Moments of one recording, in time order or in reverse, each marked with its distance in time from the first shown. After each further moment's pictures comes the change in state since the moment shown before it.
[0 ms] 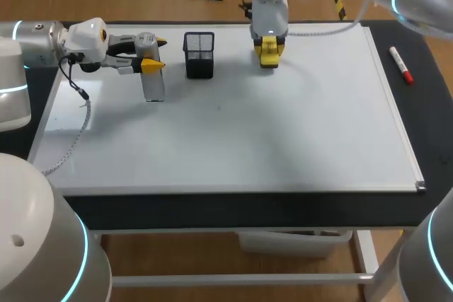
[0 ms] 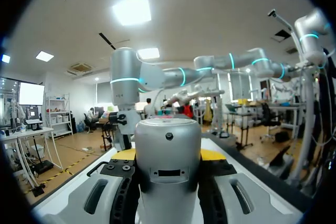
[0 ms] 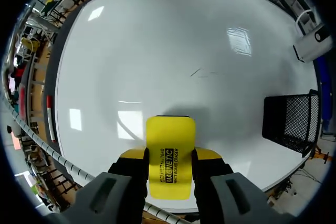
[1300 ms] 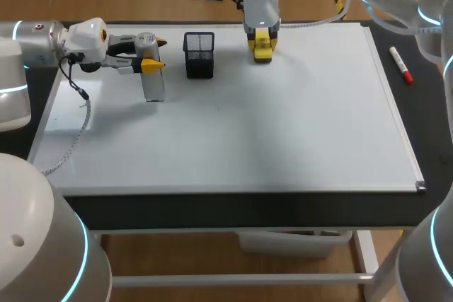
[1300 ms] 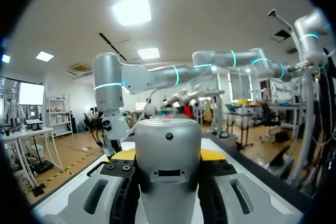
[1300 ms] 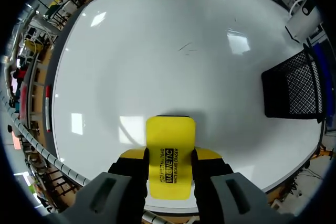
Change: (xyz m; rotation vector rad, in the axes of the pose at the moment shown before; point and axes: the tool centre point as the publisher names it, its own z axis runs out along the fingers) left arm 0.000 0.000 0.000 0.000 0.000 0.000; right arm -0.014 -0.037 0.013 -0.063 0.026 0.010
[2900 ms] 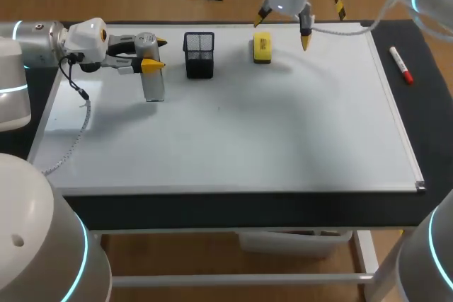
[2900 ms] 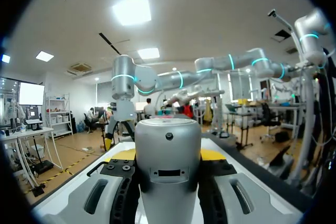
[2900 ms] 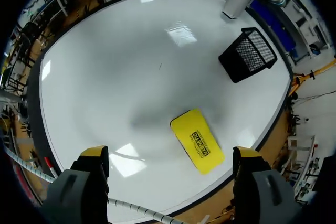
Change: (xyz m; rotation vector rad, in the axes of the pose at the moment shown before) left arm 0.000 0.000 0.000 0.000 0.000 0.000; right arm 0.047 0.019 -0.042 -0.088 -0.301 0.520
